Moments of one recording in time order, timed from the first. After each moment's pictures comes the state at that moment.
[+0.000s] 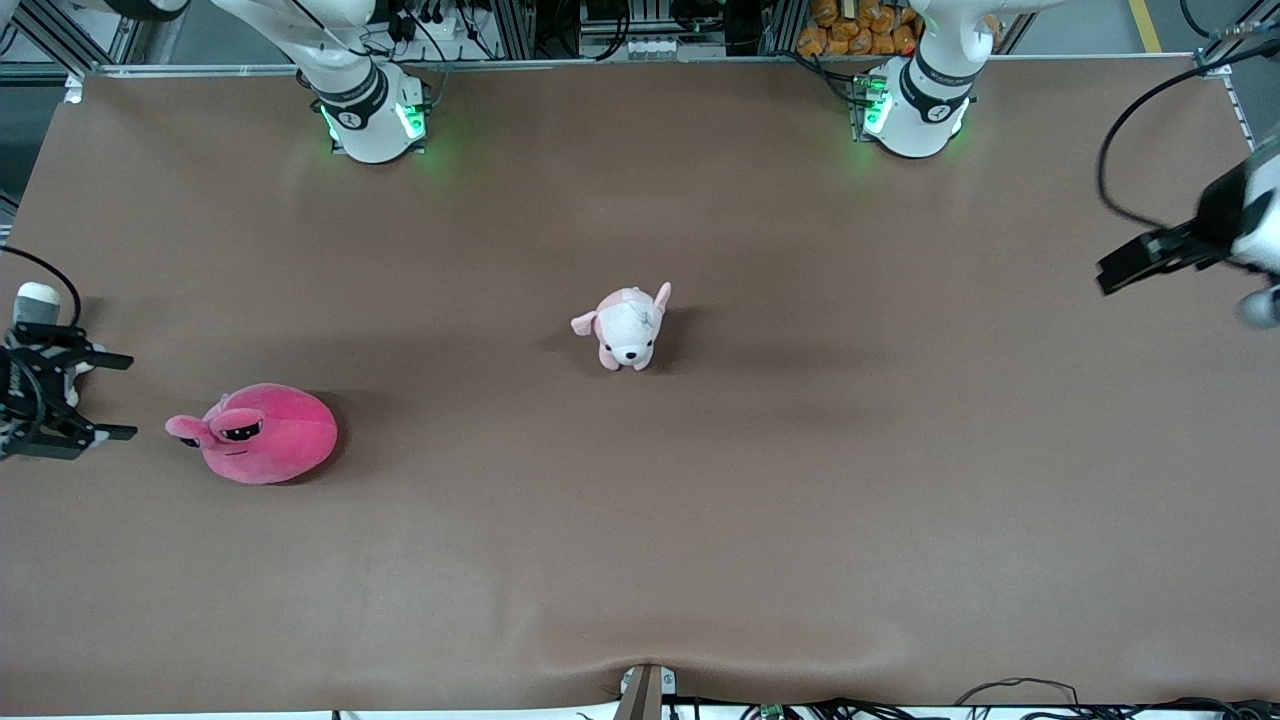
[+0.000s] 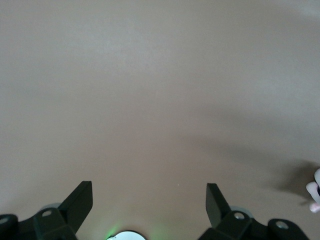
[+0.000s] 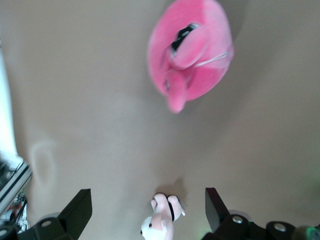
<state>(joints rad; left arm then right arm) 0.02 0.09 -0.09 -1.38 0.08 1.42 -0.29 -0.15 0.50 -0.15 -1.11 0.53 1.39 0.89</state>
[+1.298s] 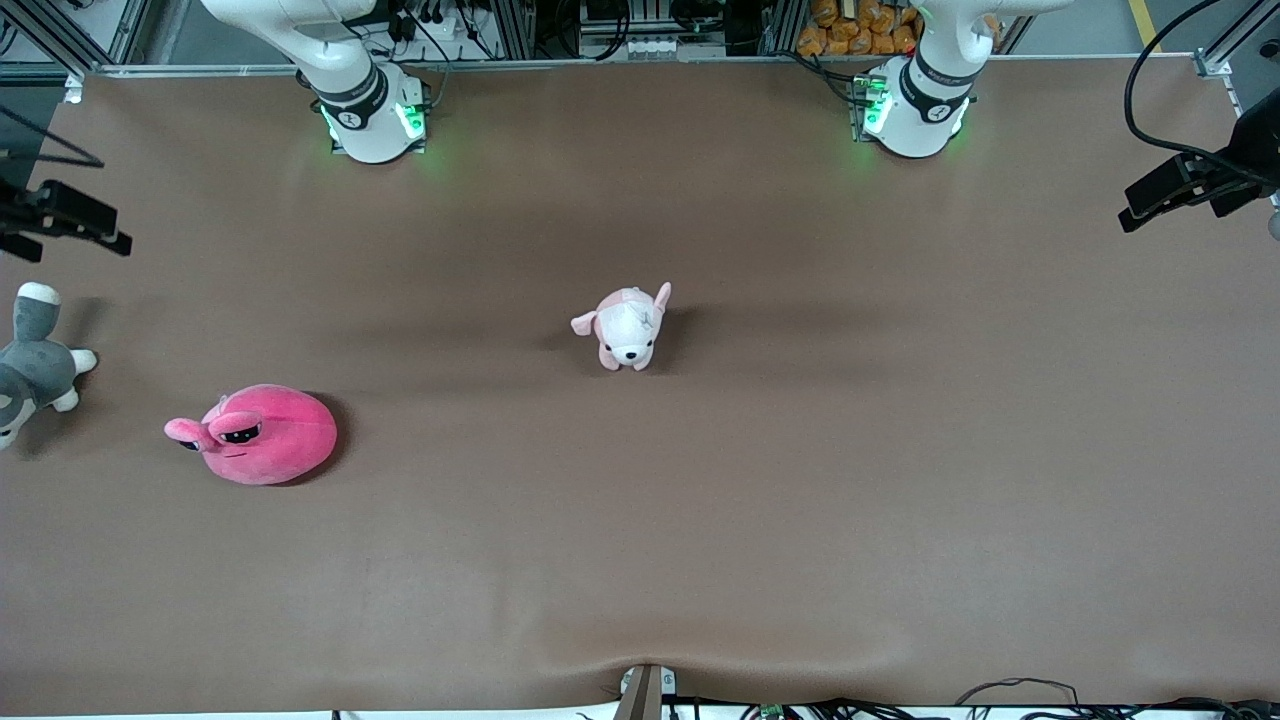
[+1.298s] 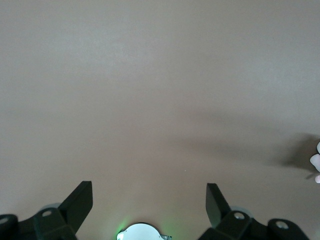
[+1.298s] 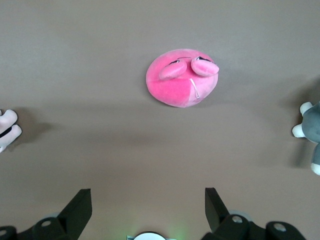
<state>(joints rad) -0.03 -0.07 0.00 -1.56 0.05 1.47 -0.19 0.08 -0.01 -0.17 -1.51 0.04 1.42 -0.13</state>
